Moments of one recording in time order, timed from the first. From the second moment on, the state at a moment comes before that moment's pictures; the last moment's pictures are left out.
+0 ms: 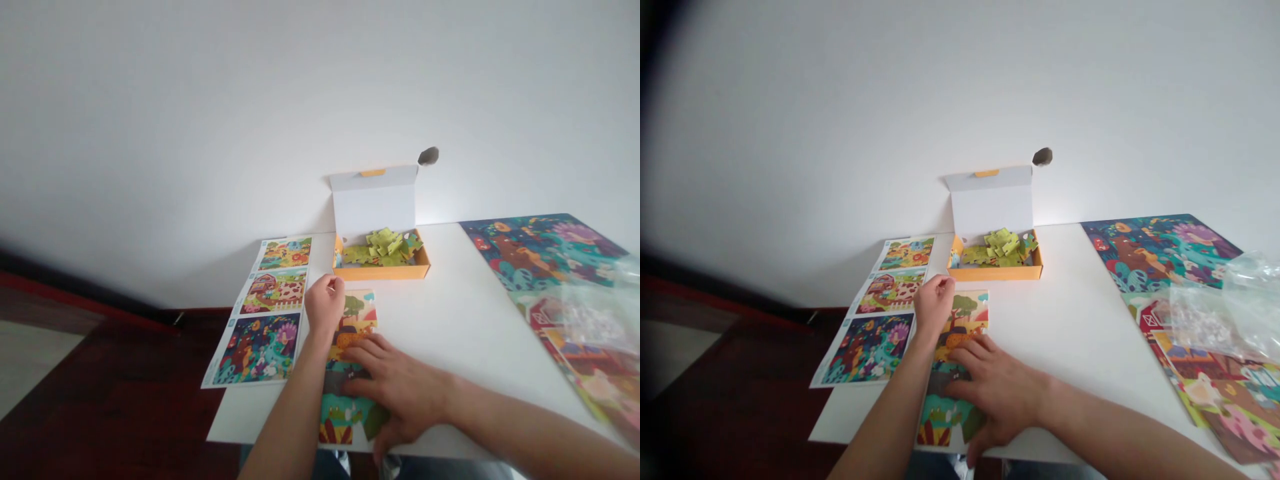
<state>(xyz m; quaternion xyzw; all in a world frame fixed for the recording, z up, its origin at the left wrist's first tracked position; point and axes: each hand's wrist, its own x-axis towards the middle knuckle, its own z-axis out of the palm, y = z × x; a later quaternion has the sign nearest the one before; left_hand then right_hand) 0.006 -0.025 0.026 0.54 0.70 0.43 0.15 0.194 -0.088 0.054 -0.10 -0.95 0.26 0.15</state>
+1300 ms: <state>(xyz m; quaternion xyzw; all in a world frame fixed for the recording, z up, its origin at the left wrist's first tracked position) 0.012 -0.031 0.023 0.73 0.64 0.17 0.15 0.193 -0.053 0.026 -0.32 -0.88 0.20 0.27</state>
